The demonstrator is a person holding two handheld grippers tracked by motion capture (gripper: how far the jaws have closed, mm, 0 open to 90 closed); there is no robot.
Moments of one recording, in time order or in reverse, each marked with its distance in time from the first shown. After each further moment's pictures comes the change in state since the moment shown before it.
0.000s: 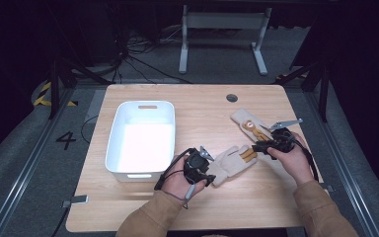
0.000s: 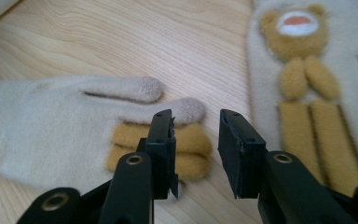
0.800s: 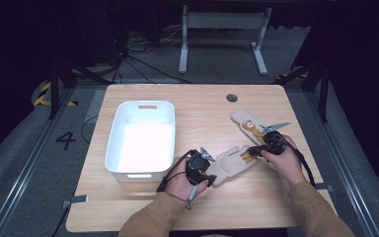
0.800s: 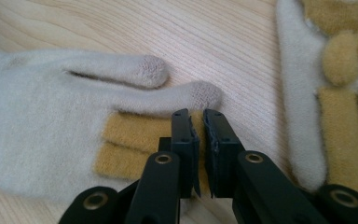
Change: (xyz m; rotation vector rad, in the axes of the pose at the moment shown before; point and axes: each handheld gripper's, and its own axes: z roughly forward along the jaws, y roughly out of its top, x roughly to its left) left arm 0.001 -0.003 0.018 -0.006 0.043 -0.023; right arm 0.005 -0.003 0.024 0.086 -0.002 -0.031
